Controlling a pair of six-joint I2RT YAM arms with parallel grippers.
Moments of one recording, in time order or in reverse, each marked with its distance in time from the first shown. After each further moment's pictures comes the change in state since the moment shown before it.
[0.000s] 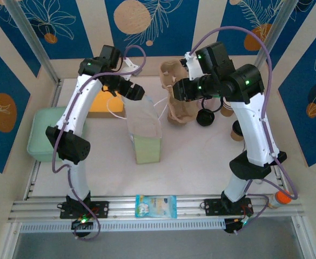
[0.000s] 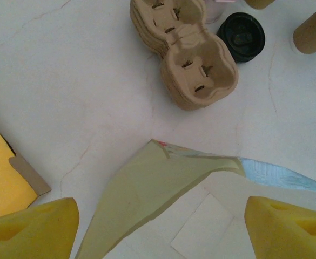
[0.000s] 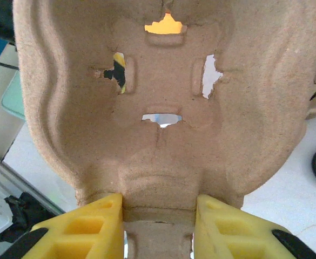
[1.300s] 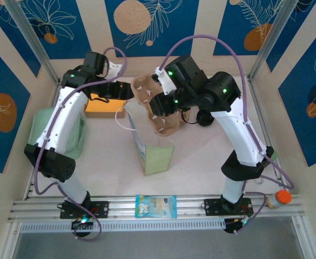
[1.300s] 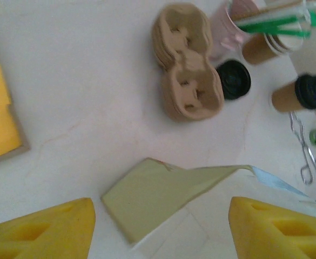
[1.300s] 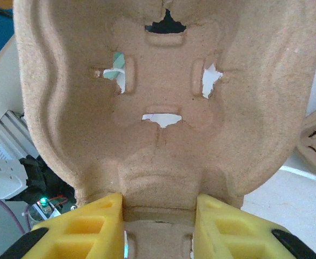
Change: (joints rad) left arm 0.058 -0.311 -0.351 0.202 -0.005 -0.364; right arm 0.273 0.078 0.060 -0.008 0.084 0.026
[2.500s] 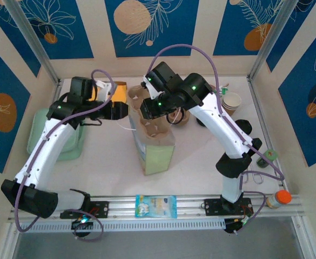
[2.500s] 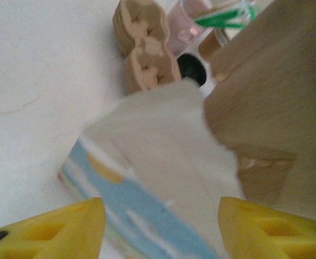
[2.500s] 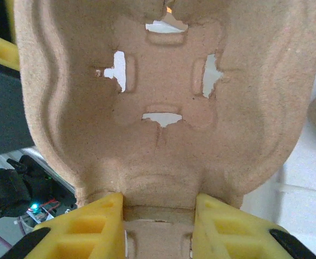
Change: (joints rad) left arm -0.019 -0.388 -0.515 0.229 0.127 -0.089; right arm -0.002 0.061 -0.181 0.103 -0.002 0.090
